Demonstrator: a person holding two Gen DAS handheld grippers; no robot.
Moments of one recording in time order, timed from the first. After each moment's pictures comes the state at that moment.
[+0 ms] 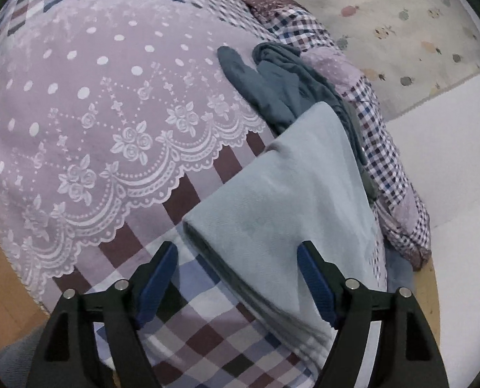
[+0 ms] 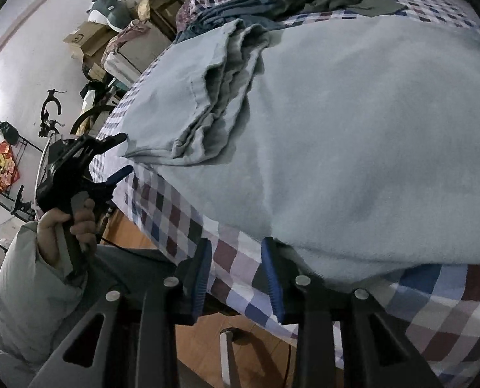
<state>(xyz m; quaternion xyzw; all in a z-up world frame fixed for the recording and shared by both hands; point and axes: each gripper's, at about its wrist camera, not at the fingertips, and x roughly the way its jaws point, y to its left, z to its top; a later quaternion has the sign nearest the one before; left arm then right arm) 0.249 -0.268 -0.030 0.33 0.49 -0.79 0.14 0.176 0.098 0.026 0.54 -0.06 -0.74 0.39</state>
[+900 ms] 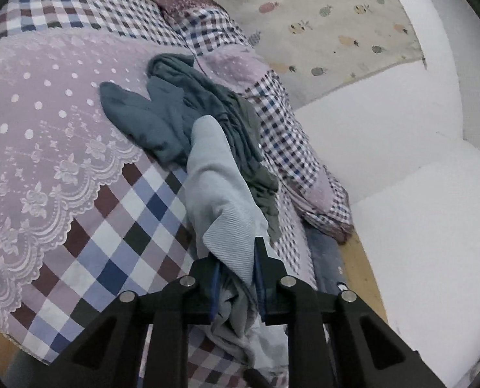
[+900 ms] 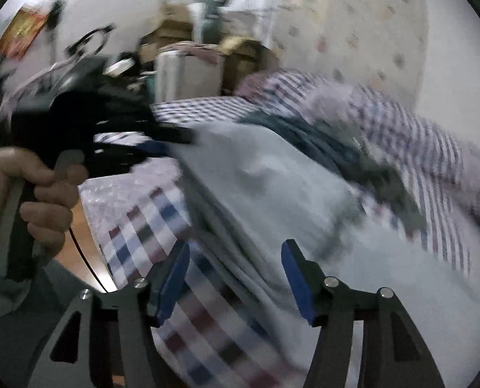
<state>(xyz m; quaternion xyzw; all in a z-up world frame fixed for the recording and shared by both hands) 0.269 -0.274 0.034 0.25 0.50 -0.83 -0.07 0.266 -0.071 0.098 0.22 0.24 -0.86 0.39</state>
